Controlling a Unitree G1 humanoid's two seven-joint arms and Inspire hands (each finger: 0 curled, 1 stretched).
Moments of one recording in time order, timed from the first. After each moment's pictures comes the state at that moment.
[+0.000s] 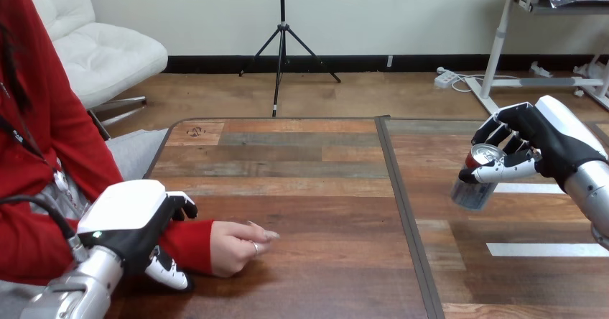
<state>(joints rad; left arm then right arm) -0.03 0.56 -0.13 0.11 0.86 -0.03 -0.16 -0.63 -0.63 0.14 1.05 -0.36 -0.41 0.05</state>
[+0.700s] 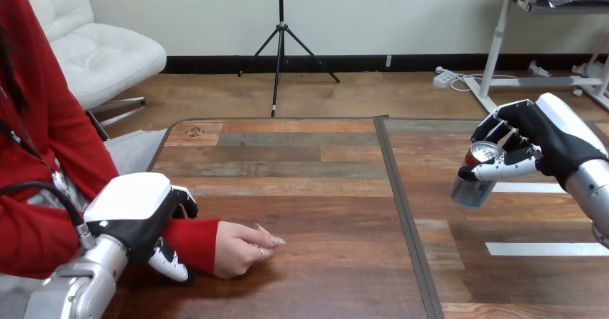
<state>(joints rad) -0.11 0.57 -0.18 0.19 0.87 -0.01 -0.15 -0.63 -0.63 0.14 1.05 -0.35 -0.43 0.05</state>
